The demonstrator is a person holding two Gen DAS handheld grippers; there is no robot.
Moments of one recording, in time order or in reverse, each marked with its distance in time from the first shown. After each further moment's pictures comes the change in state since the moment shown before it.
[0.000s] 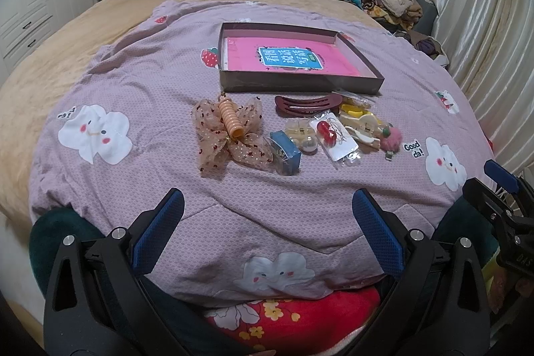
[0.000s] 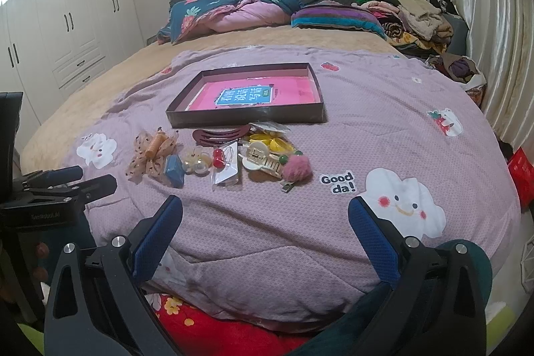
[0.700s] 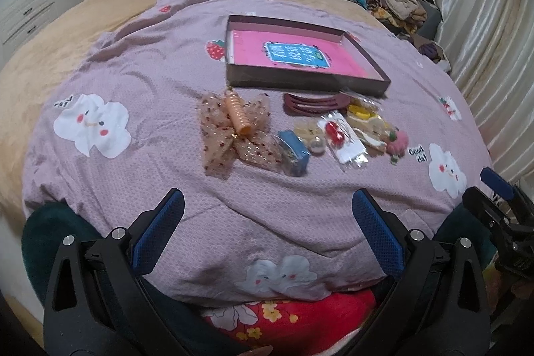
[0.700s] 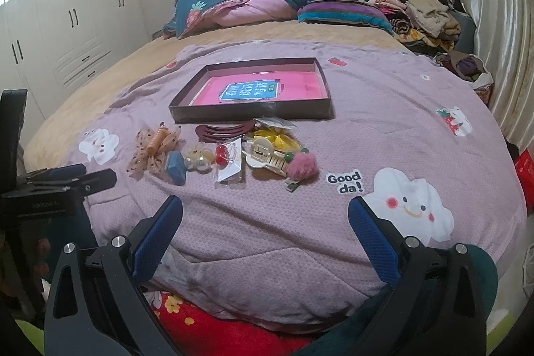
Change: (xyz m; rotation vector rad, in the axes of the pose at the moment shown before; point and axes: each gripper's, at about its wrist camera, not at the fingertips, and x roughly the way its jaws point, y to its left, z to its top) left arm 0.010 0.017 0.002 -0.054 0.017 -0.017; right arm 0.014 0.004 0.005 -0.008 0.025 0.030
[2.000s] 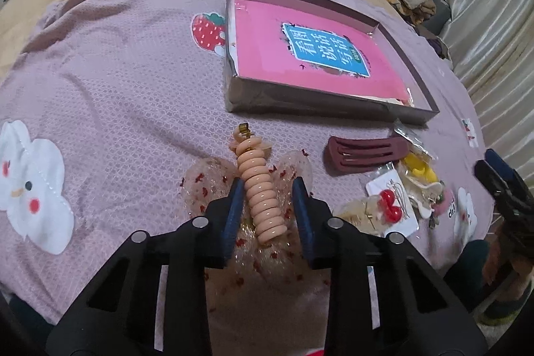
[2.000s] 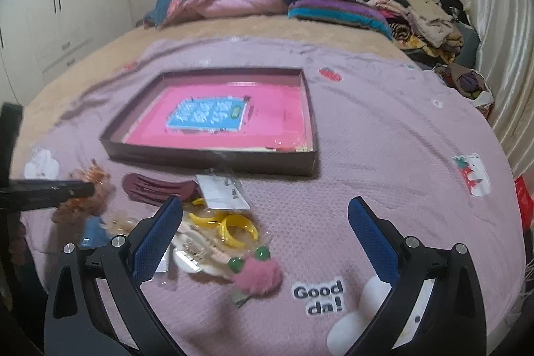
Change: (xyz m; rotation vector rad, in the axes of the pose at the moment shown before) left arm 0.128 0.043 0.079 -0.067 0.182 -0.117; right arm 0.126 -0.046 0.083 -0.066 0.046 -0.072
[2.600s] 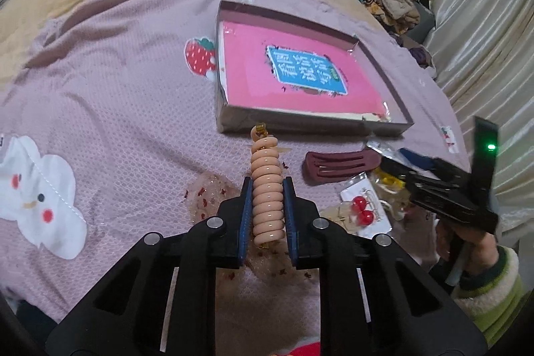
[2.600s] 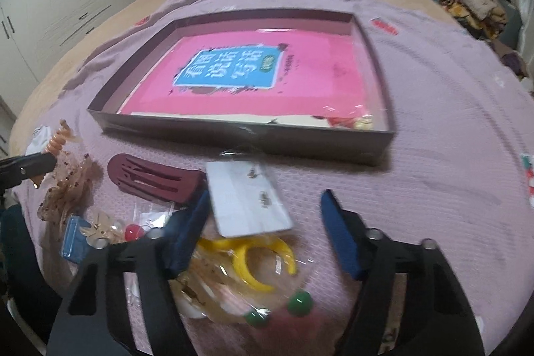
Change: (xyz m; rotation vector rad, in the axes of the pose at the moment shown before) left arm -0.036 0.002 0.009 0.015 -0.057 -0.066; right arm 0.087 0.012 0.008 -0.018 0.204 0.181
